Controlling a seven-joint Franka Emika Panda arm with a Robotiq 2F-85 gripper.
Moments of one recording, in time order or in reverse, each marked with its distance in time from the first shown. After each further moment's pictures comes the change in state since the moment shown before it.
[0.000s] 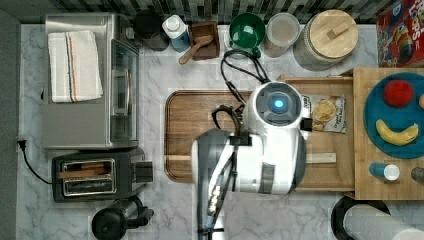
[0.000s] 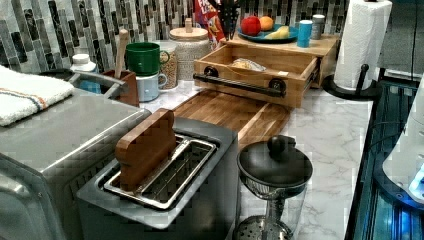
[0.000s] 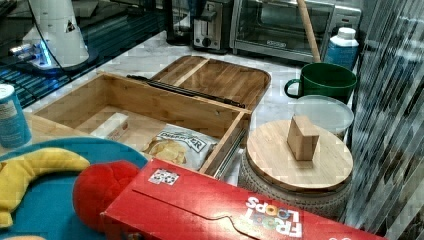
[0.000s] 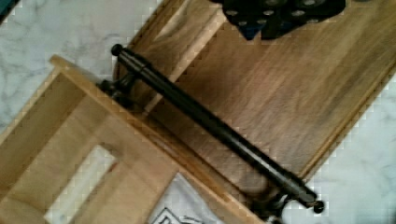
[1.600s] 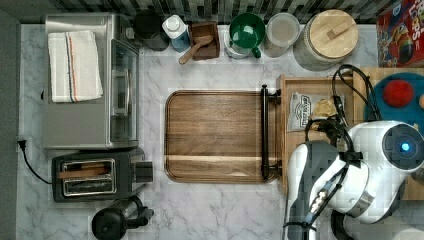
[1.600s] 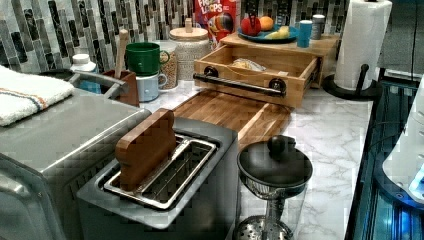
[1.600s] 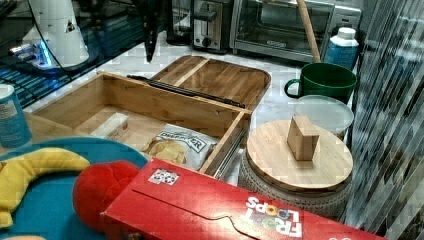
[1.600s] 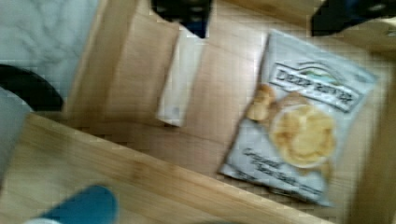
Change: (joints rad) arm -0.245 0.041 -0.140 -0.039 -0.036 0.181 -0.026
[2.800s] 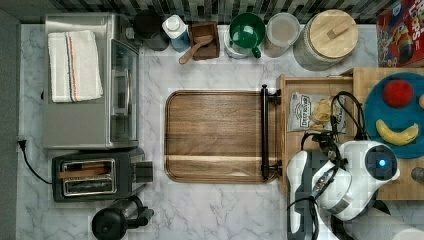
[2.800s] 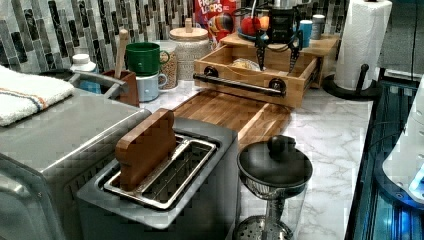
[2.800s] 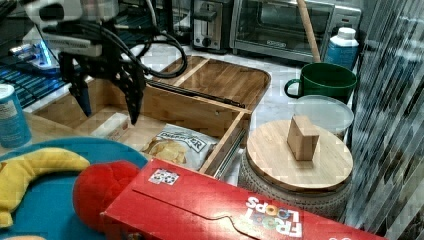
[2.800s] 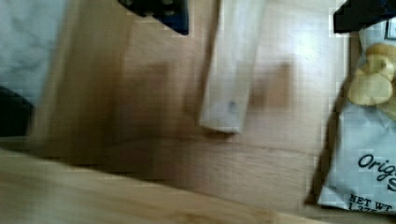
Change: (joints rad) arm -0.068 0.178 -0.015 -0.184 0.081 0.357 0.001
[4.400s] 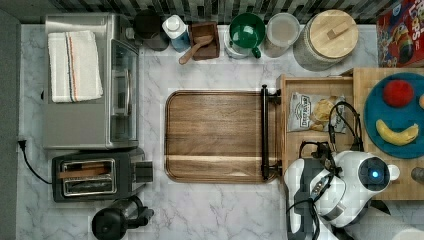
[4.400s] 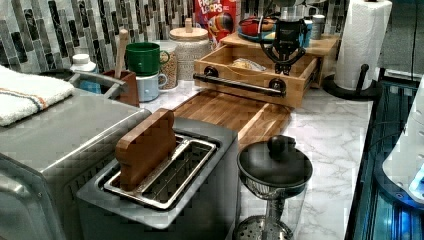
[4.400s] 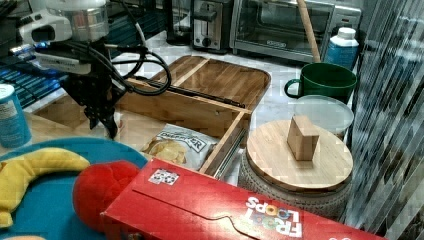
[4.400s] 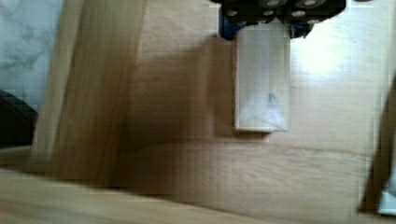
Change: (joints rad) arm -0.026 0.020 -0.005 -0.066 0.004 0.096 -0.008
